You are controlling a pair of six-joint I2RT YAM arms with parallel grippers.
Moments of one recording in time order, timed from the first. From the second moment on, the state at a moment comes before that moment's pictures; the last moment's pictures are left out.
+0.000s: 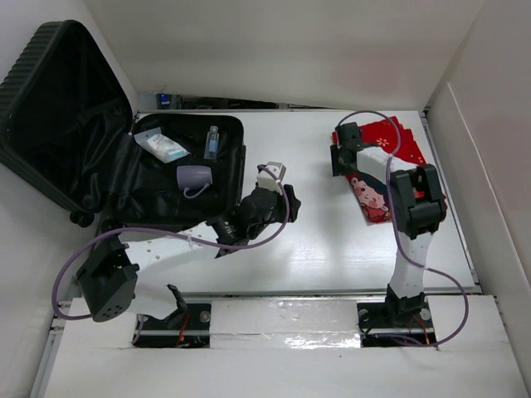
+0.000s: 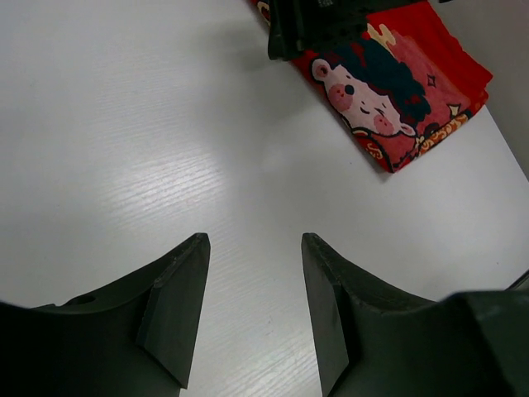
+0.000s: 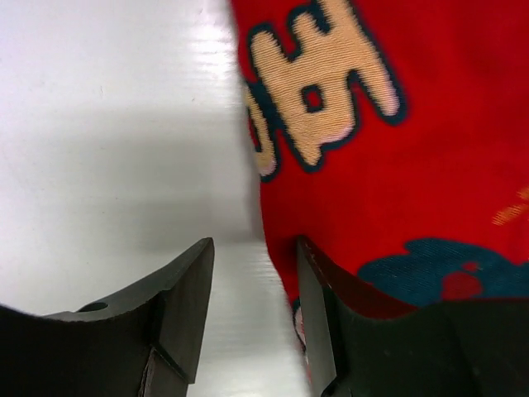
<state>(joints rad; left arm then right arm) -0.99 1.34 0.83 0.13 -0.35 -0.53 0.24 2.02 1.44 -0.36 0.24 0.11</state>
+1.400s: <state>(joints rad) -0.99 1.03 0.63 0.23 -0.29 -0.50 0.23 2.18 1.84 -0.80 0.32 0.29</state>
